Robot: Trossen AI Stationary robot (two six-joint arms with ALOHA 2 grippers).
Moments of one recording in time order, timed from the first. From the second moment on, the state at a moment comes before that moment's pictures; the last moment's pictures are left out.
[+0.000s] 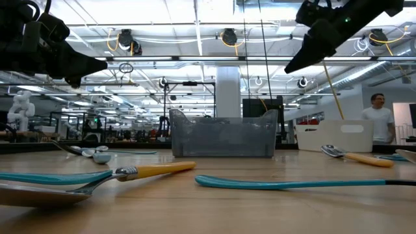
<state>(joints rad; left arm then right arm) 0.07 0.06 0.01 0.03 -0.11 -0.04 -0.06 0.90 0.64 -0.37 0.36 0.02</state>
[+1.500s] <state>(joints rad) -0.06 0.42 0.18 -0.04 -0.12 -0.10 0.21 1.77 1.12 -0.05 -0.10 -0.27</state>
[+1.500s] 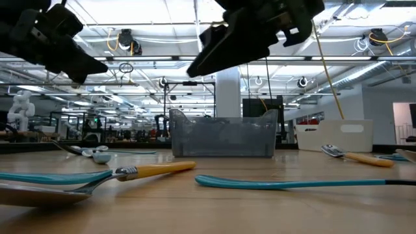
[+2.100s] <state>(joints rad) -0.11 0.81 0.36 -0.03 -0.13 -0.10 0.25 2.00 1.33 -0.15 -0.30 -0.28</state>
